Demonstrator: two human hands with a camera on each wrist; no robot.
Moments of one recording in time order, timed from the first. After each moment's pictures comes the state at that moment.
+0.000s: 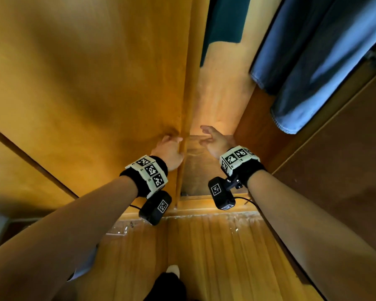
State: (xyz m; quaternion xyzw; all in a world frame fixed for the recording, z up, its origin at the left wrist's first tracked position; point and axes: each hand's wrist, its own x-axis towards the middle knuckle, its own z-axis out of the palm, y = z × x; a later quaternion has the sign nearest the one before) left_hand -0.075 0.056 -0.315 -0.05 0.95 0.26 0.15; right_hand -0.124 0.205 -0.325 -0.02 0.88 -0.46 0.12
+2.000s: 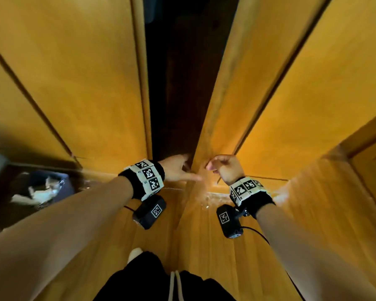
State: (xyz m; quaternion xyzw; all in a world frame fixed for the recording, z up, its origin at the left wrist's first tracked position) left_hand 0.140 0.298 -0.361 0.04 0.89 0.38 0.24; right_hand 0.107 0.475 -0.365 -0.03 0.84 -0.52 0.14
